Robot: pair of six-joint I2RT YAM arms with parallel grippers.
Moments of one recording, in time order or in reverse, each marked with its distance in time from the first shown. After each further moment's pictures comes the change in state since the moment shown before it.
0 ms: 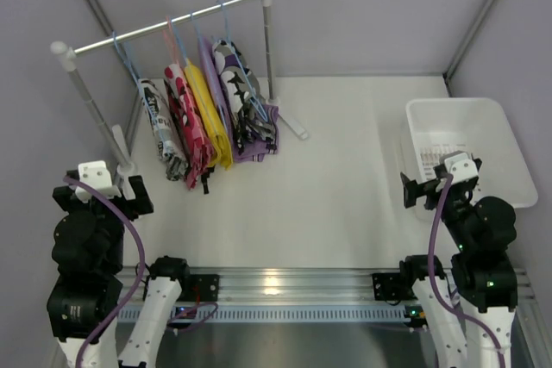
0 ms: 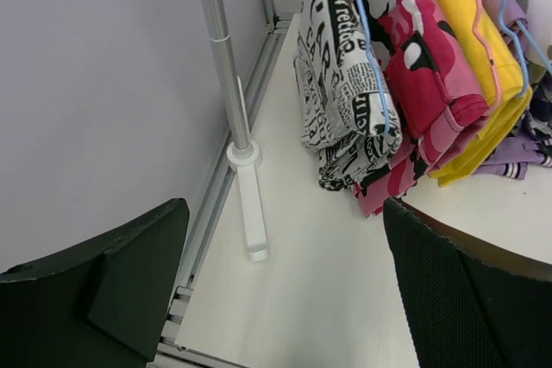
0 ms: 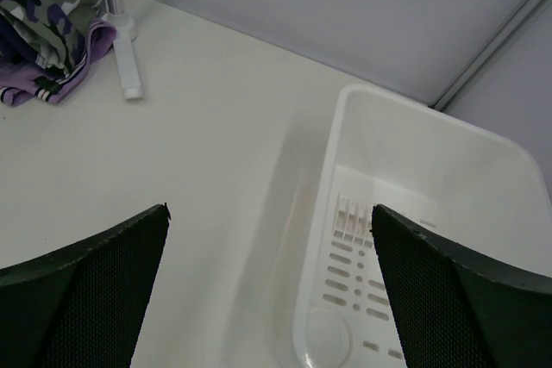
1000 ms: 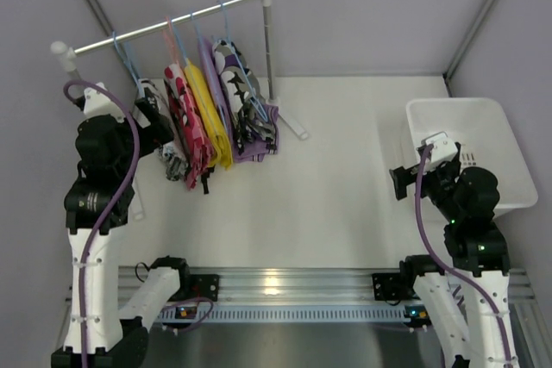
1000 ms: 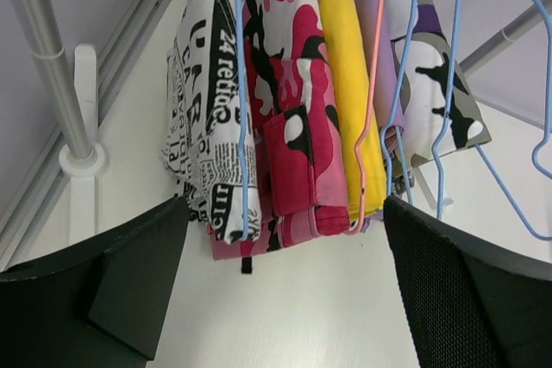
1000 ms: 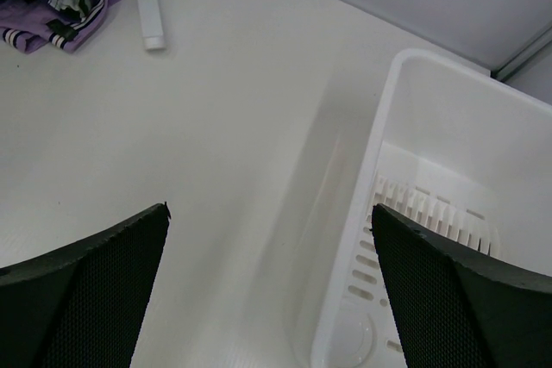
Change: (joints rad) left arm 0.034 0.453 0.145 0.162 0.124 -0.445; right arm 0.000 0.183 -0.019 0.014 -0.063 -0.020
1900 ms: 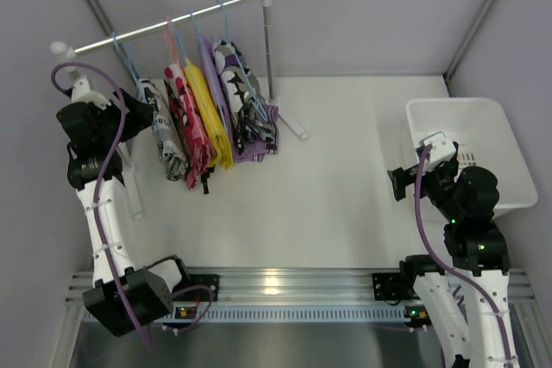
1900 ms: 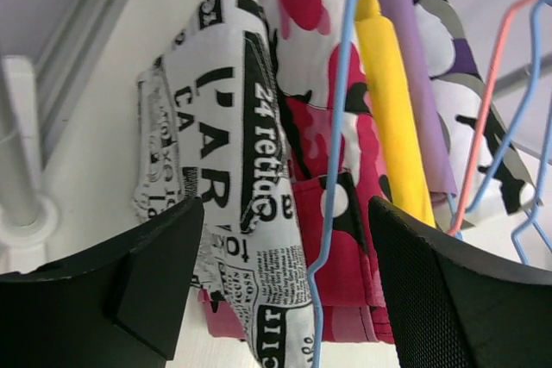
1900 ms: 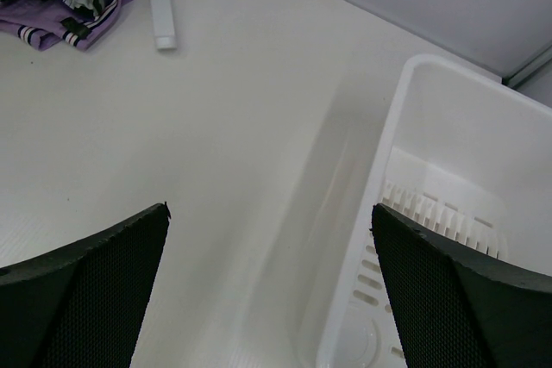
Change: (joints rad) left arm 0.445 0.237 -0.192 0.414 0.542 0.005; right arm 0.000 0.008 0.003 0.002 -0.034 -0.011
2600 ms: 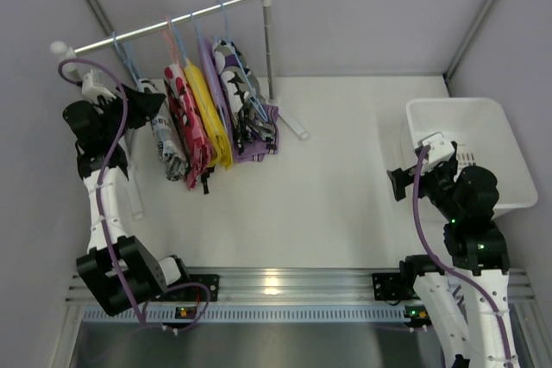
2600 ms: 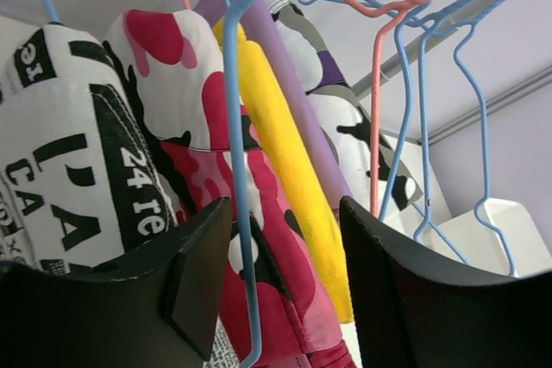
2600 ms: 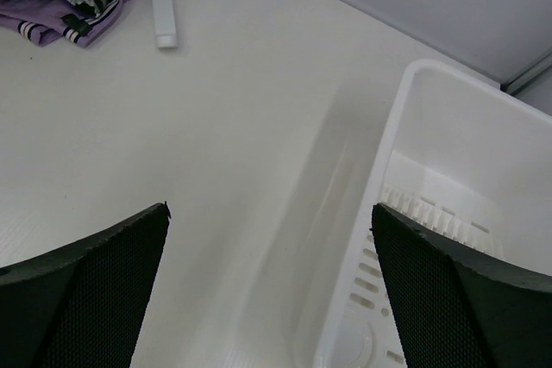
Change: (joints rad) left arm 0.010 0.126 -0.130 0.472 0.364 -0.228; right arm 0.000 0.005 -0.002 0.004 -0.011 -0.019
